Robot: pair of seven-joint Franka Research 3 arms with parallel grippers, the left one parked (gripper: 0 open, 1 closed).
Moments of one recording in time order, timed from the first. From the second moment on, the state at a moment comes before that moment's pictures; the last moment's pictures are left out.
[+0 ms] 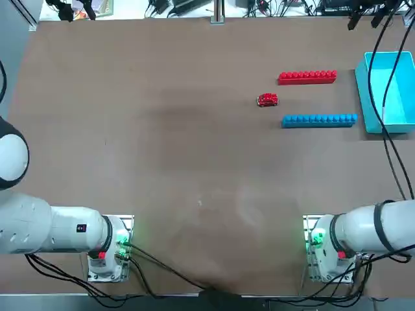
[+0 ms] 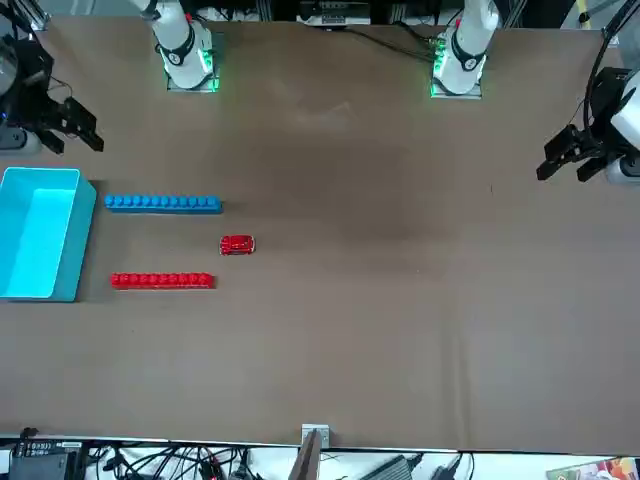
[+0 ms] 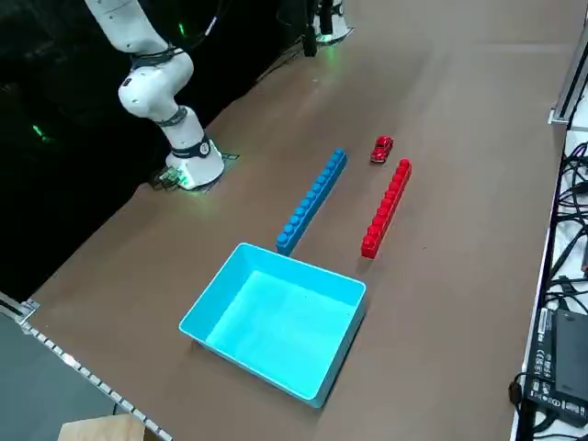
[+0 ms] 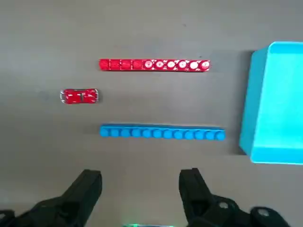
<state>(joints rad) 0.11 -0.07 -0.08 -1.68 0.00 1.56 0.00</state>
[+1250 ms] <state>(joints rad) 0.30 0.03 -0.07 -2.01 0.08 2.09 0.86</state>
